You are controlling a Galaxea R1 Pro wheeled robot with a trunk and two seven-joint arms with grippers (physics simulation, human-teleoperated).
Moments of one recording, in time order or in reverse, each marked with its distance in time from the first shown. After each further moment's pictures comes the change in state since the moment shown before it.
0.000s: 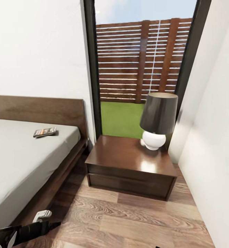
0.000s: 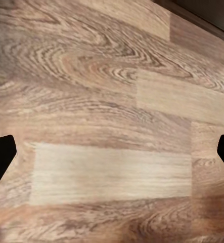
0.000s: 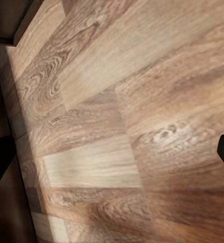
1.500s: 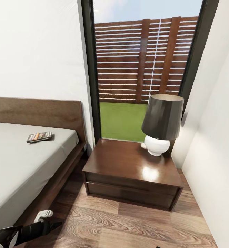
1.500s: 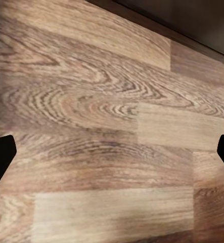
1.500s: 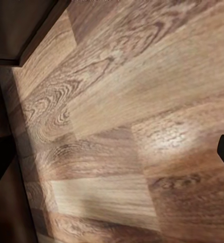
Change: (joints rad) left arm 0.000 -0.010 -0.001 0.000 0.003 -0.001 0.001; right arm 0.000 -0.005 -0.001 0.000 0.001 0.002 -0.001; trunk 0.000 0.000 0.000
